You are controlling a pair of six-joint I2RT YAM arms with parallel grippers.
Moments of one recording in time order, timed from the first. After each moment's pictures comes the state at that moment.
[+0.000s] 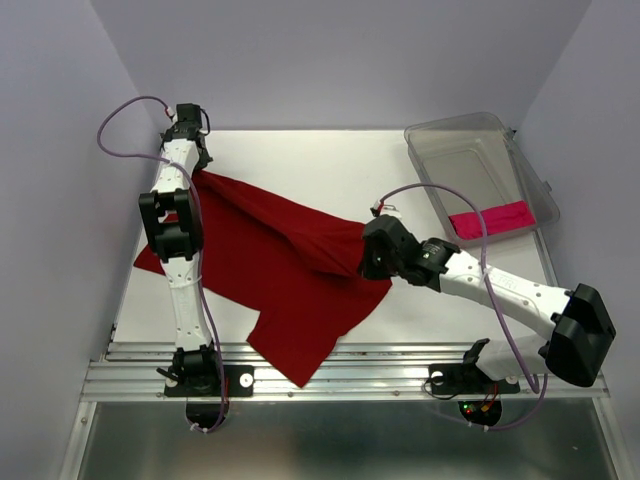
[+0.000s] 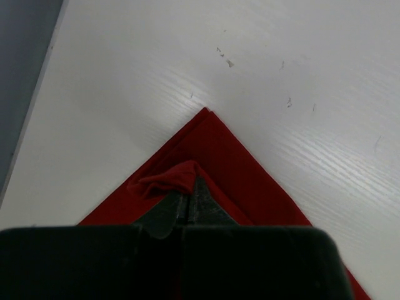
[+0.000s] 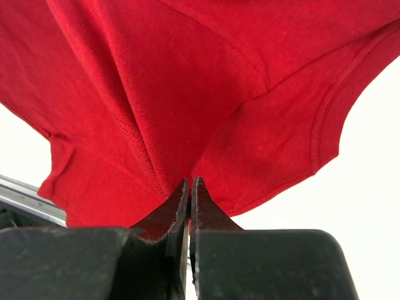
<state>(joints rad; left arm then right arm) 0.09 2.41 2.22 -0.70 -0.27 -0.26 0.86 1.31 0.98 -0.52 0.21 0.75</state>
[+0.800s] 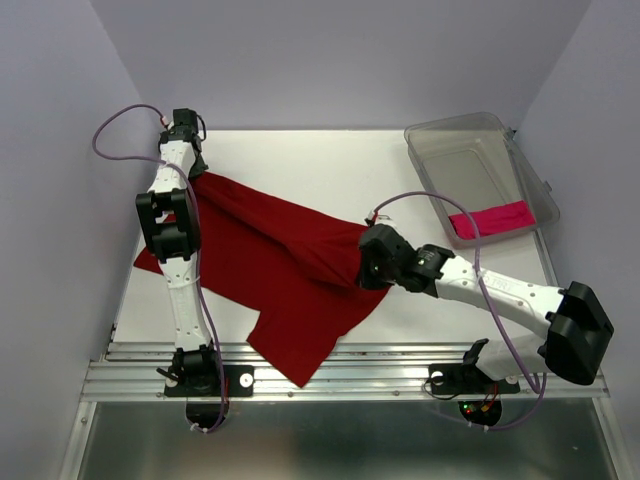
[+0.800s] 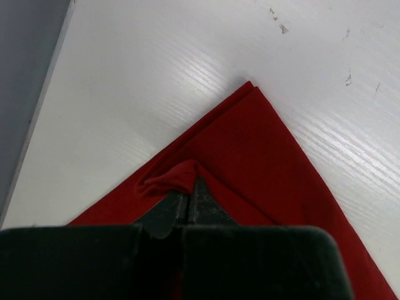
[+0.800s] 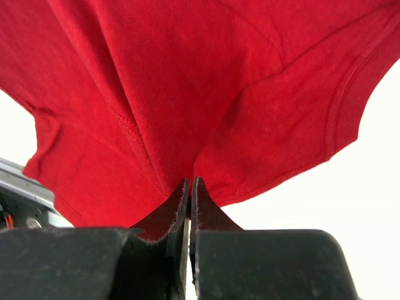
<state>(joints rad) 0.12 2.41 2.20 -0.79 -0.31 -0.28 0.90 1.32 0.94 -0.51 0.17 0.76</state>
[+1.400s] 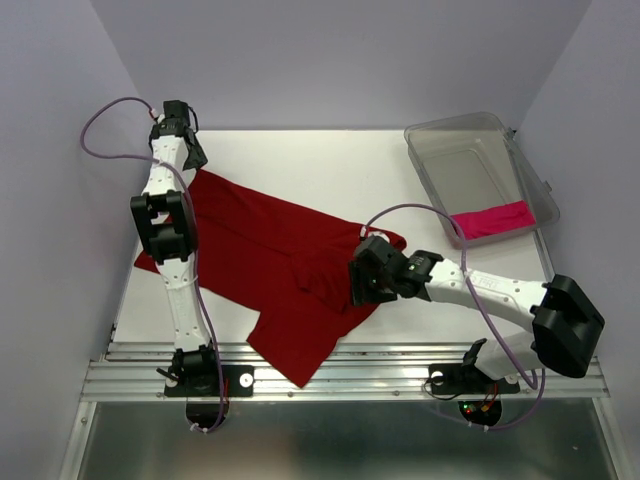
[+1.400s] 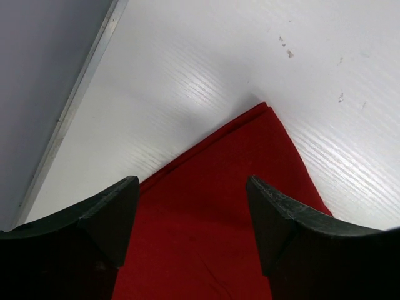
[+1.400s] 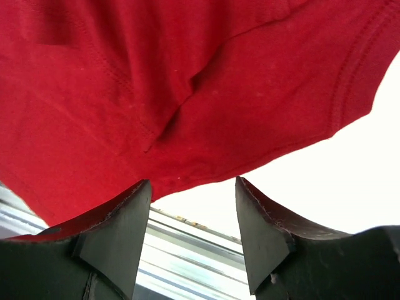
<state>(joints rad) 0.14 2.39 2.26 -0.85 -0.32 -0.31 0.92 1.38 0.88 -0.55 0.11 0.72</state>
